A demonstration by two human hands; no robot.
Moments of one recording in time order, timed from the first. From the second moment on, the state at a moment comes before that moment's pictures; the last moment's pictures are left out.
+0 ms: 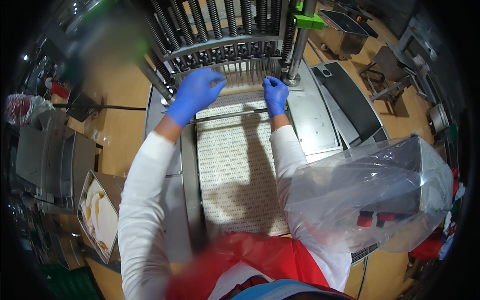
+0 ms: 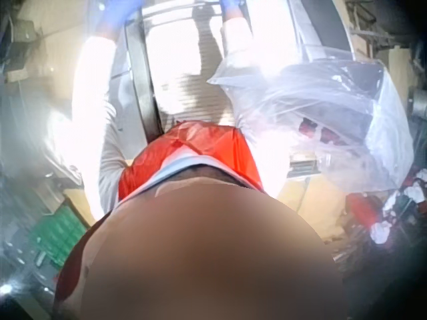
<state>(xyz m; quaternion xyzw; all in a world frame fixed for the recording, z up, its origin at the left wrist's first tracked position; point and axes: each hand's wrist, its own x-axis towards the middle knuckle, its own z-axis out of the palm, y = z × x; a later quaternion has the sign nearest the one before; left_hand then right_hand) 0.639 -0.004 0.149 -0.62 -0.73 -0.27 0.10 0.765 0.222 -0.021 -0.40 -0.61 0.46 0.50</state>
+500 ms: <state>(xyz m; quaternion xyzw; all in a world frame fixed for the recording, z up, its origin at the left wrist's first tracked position) 0.662 0.194 0.102 -0.57 -0.75 -0.30 0.13 0.761 0.240 -0.061 -0.41 -0.65 0.42 0.48</state>
